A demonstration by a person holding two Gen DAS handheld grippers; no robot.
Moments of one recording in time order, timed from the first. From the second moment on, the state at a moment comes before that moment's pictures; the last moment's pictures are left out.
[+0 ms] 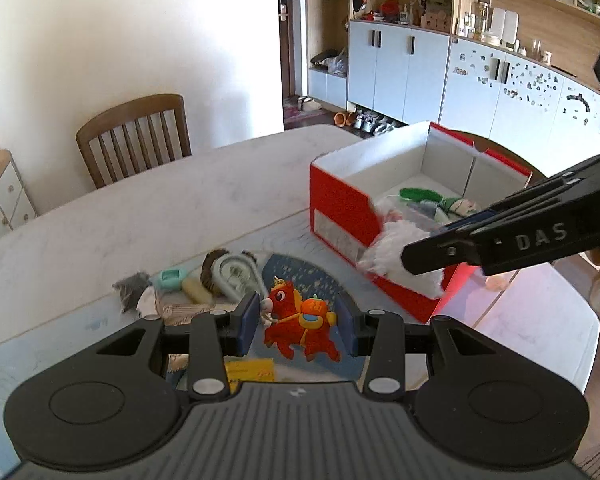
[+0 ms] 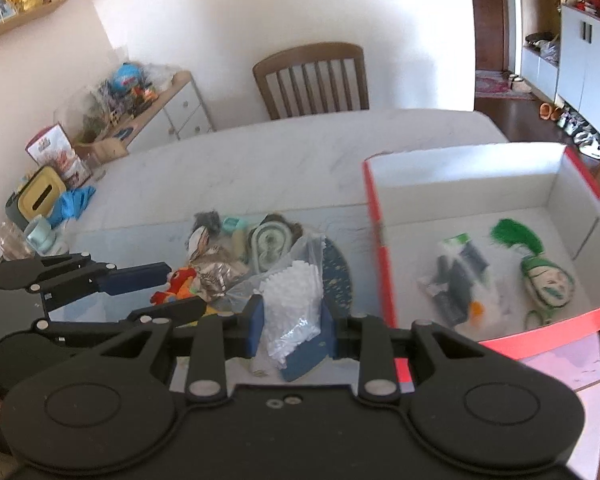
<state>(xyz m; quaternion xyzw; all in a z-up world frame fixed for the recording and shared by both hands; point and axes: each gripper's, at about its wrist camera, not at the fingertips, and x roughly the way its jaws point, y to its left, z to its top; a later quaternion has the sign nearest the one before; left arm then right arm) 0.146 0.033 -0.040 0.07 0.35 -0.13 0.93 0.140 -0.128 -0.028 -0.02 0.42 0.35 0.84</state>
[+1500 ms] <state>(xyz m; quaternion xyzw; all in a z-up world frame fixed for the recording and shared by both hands) 0.332 -0.180 -0.027 0.11 0.38 -0.18 0.90 0.269 -0.254 -0.078 -0.07 0.46 0.30 0.83</state>
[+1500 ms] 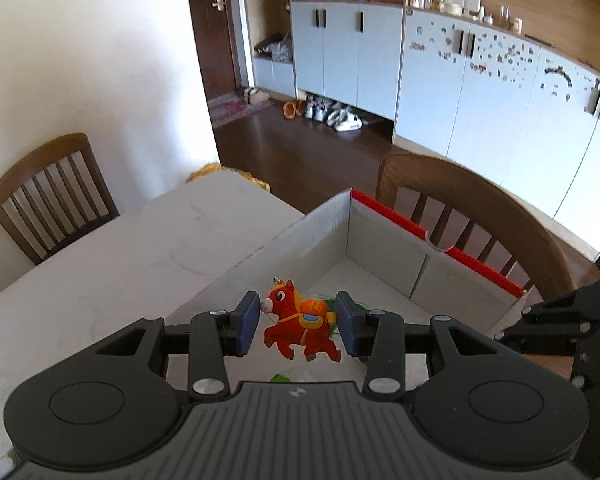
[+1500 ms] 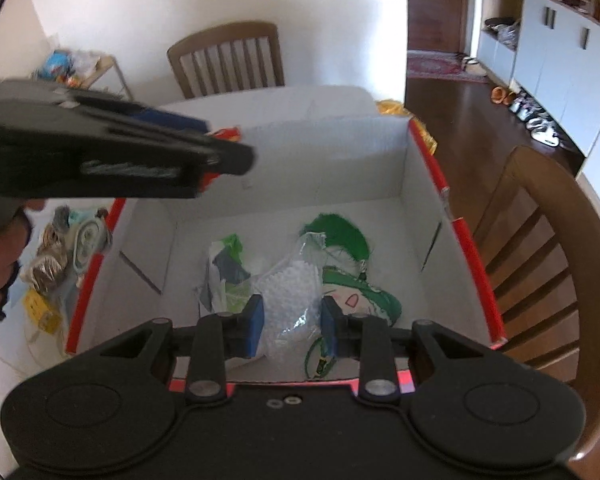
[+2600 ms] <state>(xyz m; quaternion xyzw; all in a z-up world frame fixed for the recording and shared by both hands) 0.386 -0.207 -0.123 0.14 0.51 -0.18 0.83 0.285 -0.243 -0.111 -0.10 0.50 0.34 0.79</state>
